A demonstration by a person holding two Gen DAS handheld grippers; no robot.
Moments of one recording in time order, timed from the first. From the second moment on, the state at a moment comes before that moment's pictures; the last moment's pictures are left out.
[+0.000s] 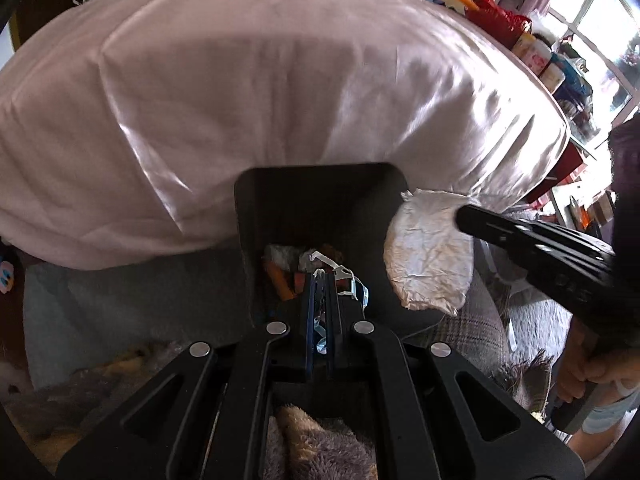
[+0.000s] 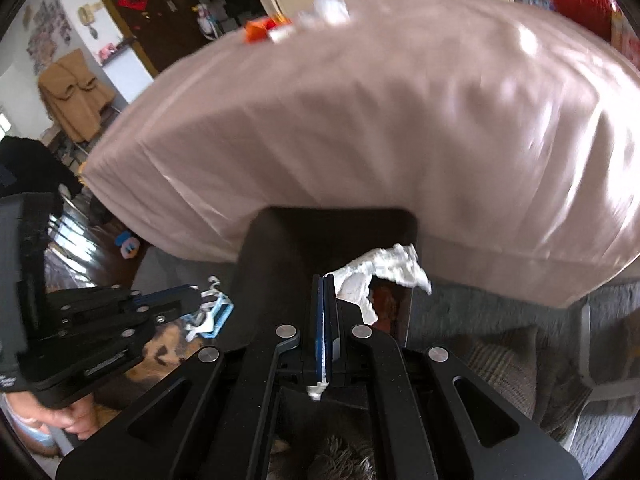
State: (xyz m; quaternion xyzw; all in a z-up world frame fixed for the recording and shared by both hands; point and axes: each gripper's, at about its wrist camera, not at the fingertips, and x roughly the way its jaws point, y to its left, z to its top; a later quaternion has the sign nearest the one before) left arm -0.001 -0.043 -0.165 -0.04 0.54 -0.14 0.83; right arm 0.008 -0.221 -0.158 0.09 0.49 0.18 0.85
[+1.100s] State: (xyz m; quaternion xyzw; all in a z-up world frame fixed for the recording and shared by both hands) left arm 0.011 -0.042 -0.188 -0.03 0.57 -0.13 0.81; right arm 0.036 -0.233 -0.177 0.10 0.52 0.11 0.84
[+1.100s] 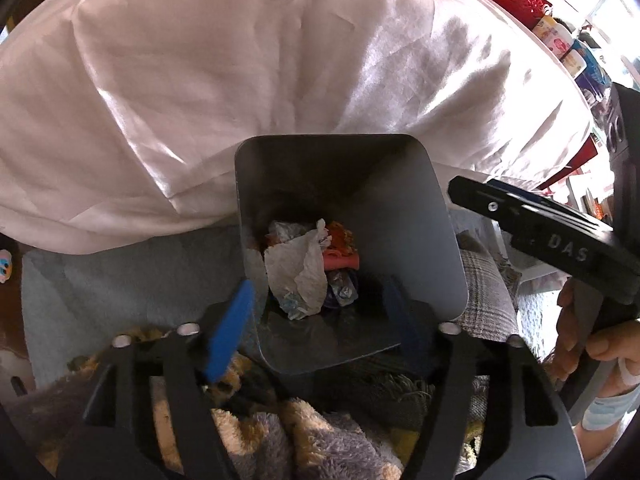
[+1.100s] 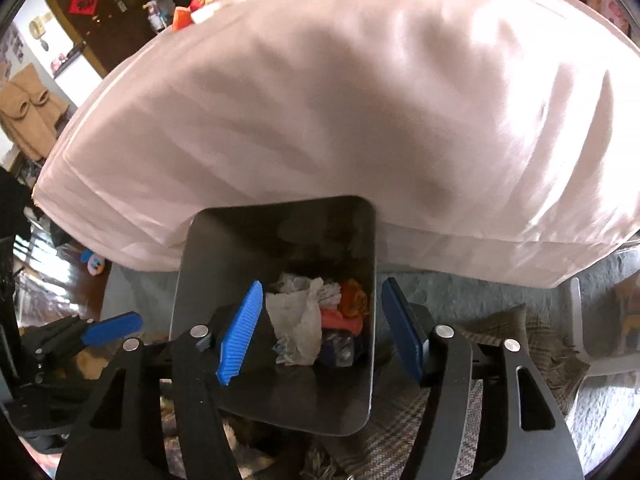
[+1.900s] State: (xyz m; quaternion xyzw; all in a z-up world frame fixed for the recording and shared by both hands) left arm 0.085 0.026 -0.054 0.00 0.45 -0.08 0.89; right arm 0.118 -0.228 -0.040 0.01 0.38 0.10 0.92
